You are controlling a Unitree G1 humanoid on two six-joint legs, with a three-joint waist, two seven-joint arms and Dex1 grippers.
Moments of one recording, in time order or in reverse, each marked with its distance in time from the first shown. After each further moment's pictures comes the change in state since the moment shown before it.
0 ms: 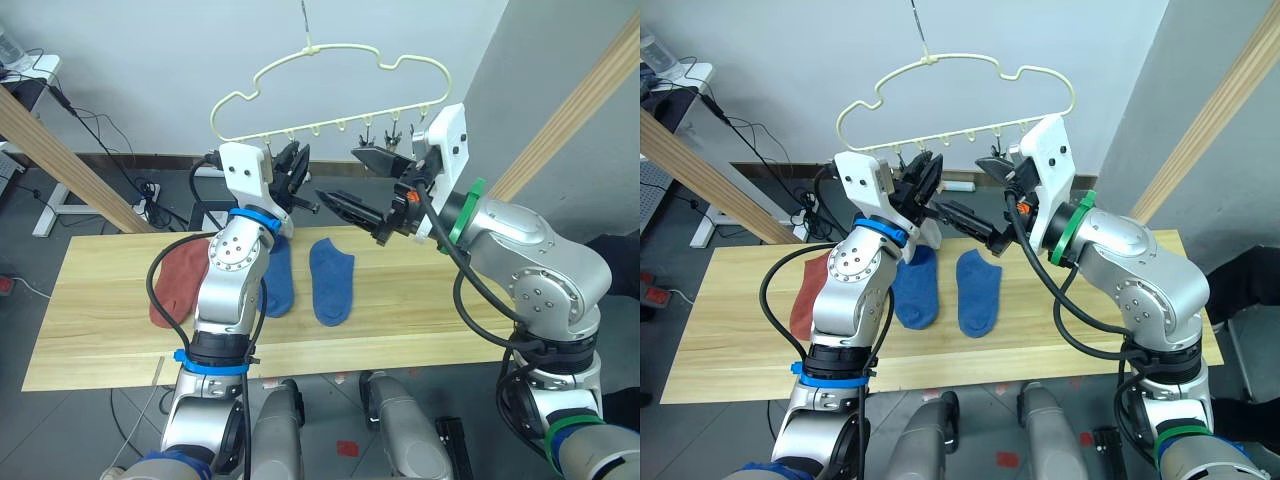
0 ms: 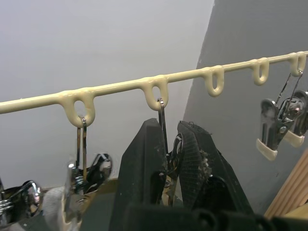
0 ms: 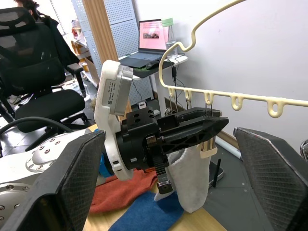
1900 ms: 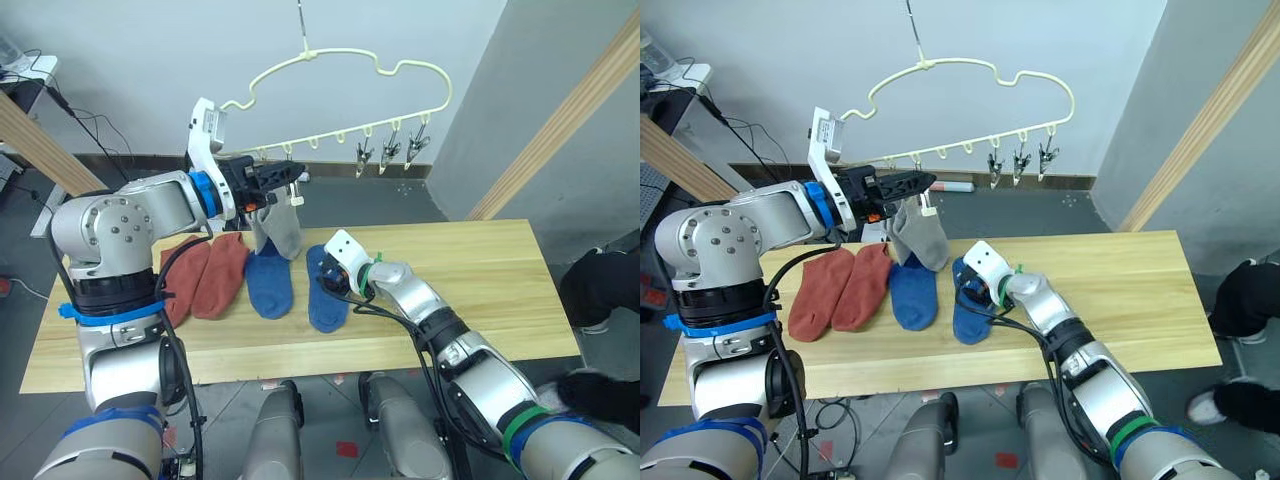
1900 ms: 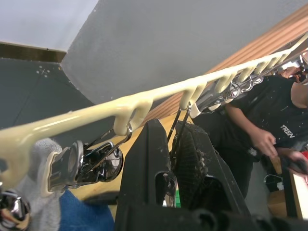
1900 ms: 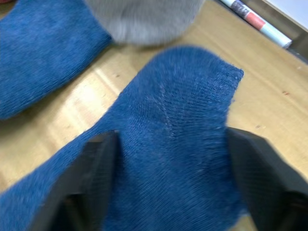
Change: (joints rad) left arm -0.273 0.335 0.265 0.011 -0.643 1.088 -0.233; right arm -0.006 0.259 0.367 1.143 -0.709 -0.610 0.137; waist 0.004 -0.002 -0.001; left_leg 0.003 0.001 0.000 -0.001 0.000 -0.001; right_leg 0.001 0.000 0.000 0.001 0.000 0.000
